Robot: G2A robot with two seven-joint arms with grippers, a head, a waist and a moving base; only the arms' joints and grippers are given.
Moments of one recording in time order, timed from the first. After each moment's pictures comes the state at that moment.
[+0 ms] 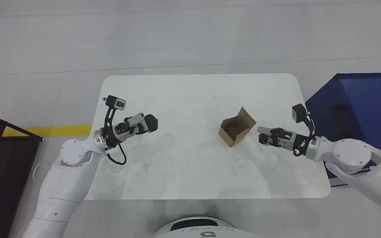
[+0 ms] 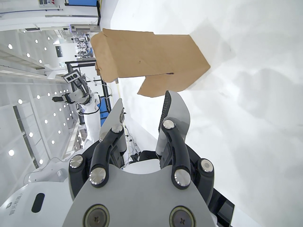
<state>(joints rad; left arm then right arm) 1.42 -1.00 -1.37 -1.58 -0.68 -0.46 -1.06 -1.21 -0.22 0.75 -1.79 0.84 -0.17 0.49</state>
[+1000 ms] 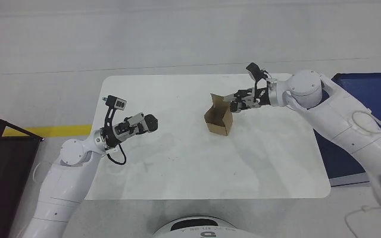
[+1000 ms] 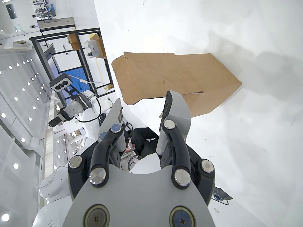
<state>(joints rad) 1.42 -1.00 -1.37 -1.58 -0.68 -0.46 -1.06 -0.52 -0.77 0.47 -1.30 0.65 0.24 0.90</state>
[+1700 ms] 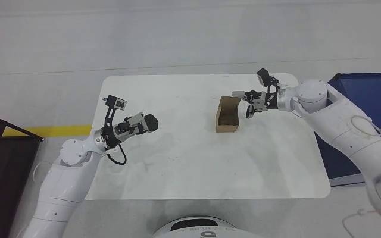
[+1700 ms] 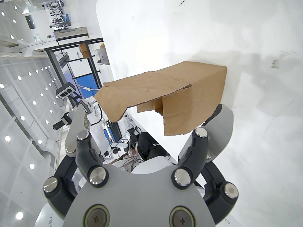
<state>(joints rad) 1.42 -1.00 -1.37 -1.58 -0.68 -0.46 -1.06 -0.60 -0.77 0.51 -1.17 0.68 0.11 0.94</state>
